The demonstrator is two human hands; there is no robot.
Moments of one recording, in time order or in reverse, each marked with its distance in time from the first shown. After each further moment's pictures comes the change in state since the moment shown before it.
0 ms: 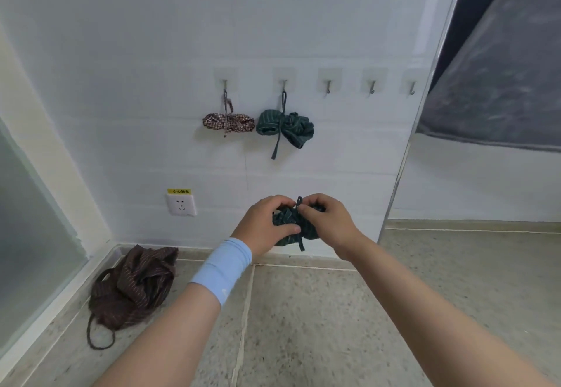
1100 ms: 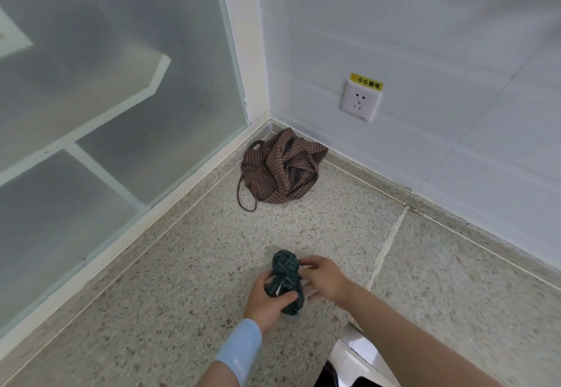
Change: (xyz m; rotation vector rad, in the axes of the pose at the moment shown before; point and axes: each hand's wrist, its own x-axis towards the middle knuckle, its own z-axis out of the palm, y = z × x) left_hand -0.289 -0.296 0.040 -0.638 0.446 -1.208; right_hand -0.050 0.245 0.327 -0.308 -0.918 0.669
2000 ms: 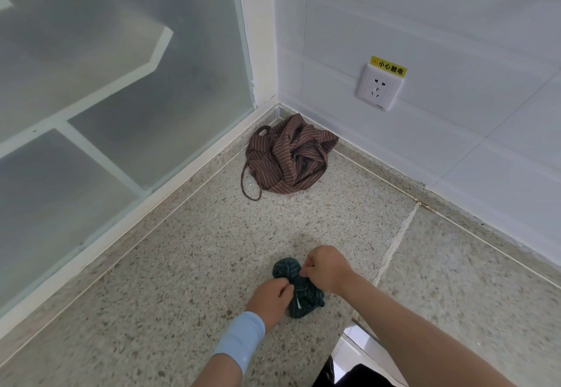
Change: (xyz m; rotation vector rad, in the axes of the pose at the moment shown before) left_hand 0.023 -0.015 -0.003 0.653 -0.140 0.231; right_hand 0.028 -0.005 -0.004 -0.830 0.127 -0.207
